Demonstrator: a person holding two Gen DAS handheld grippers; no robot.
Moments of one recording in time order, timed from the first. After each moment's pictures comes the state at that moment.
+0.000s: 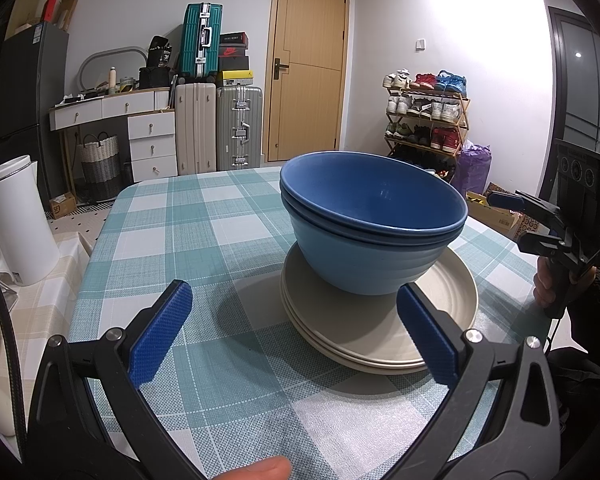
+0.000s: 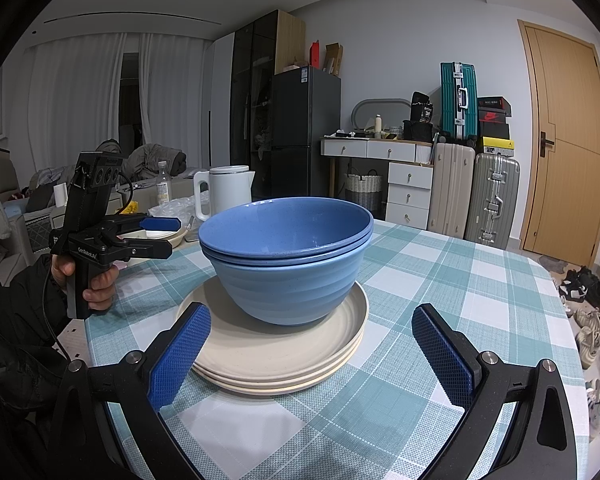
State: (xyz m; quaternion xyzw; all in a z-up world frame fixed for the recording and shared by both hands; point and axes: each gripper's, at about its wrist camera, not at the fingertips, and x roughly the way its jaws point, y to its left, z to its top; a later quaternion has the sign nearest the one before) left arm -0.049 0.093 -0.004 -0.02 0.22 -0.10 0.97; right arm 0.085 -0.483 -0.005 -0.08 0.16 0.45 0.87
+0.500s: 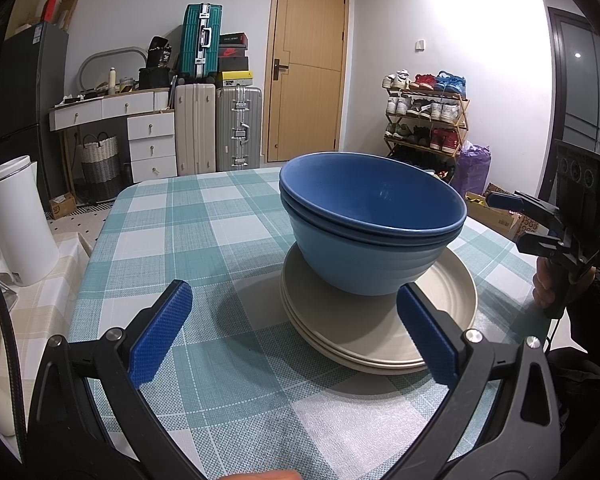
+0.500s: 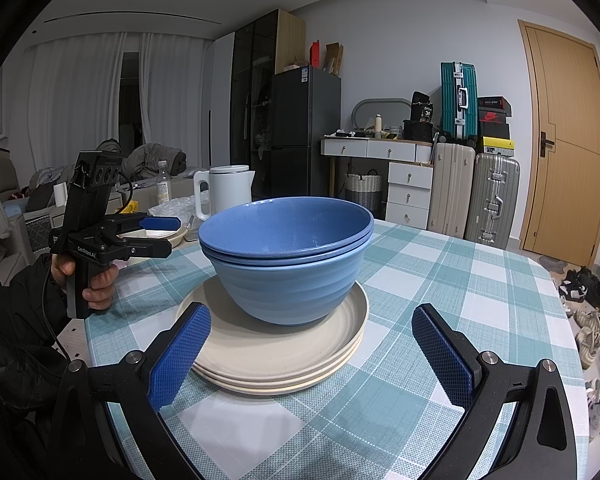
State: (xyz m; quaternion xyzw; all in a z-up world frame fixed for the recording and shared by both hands) left arm -0.049 0.092 -0.003 -0.02 0.22 -0.10 0.97; right arm 0.085 -0.483 -0.005 -0.08 0.16 0.45 0.87
